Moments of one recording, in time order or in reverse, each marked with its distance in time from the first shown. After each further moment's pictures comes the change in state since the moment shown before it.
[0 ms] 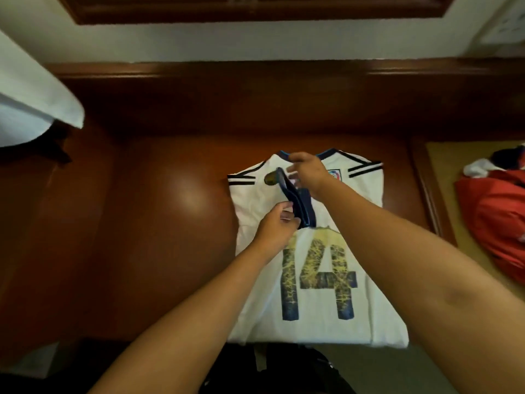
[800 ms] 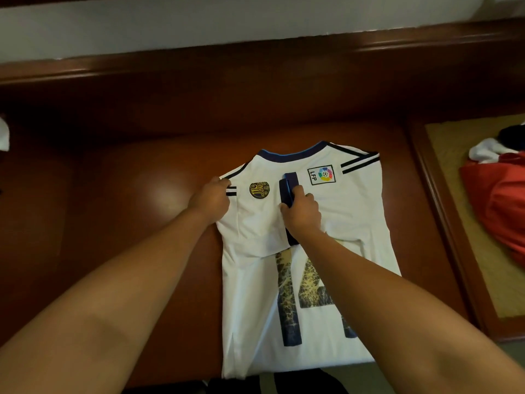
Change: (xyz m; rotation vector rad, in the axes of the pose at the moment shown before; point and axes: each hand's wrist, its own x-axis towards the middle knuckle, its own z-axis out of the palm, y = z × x) left_hand 0.142 -0.015 -0.111 1.095 0.084 0.161; right_hand 0.015 0.091 0.026 -0.617 0.294 0.073
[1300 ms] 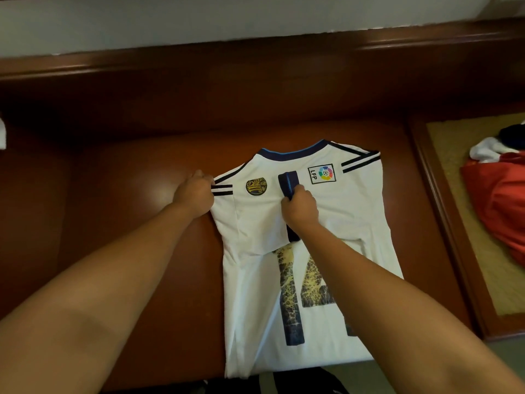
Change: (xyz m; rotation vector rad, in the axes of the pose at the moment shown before) left_hand 0.008 -0.032 -0.016 0.072 0.032 -0.017; right_hand 0.002 -0.017 -0.005 0.119 -0.012 0.058
